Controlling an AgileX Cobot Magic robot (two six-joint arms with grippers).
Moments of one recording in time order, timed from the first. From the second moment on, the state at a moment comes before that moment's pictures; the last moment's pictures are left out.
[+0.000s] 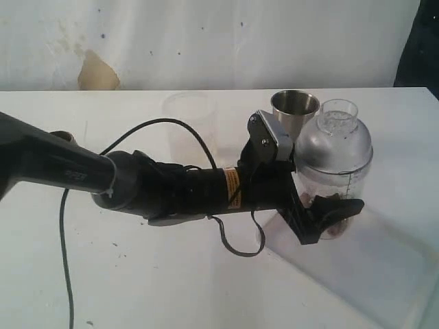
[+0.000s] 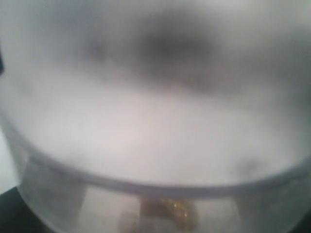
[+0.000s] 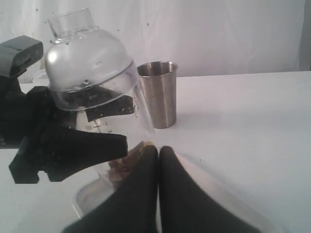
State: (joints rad) left arm -0.80 2.19 -1.23 0.77 -0.95 -0.48; right arm 0.09 0.01 -0.01 0.23 0.19 -0.07
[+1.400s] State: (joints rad) left arm -0.81 2.20 -1.28 0.94 -0.79 -0.65; right arm 0.09 0.01 -0.01 0.23 0.19 -0.07
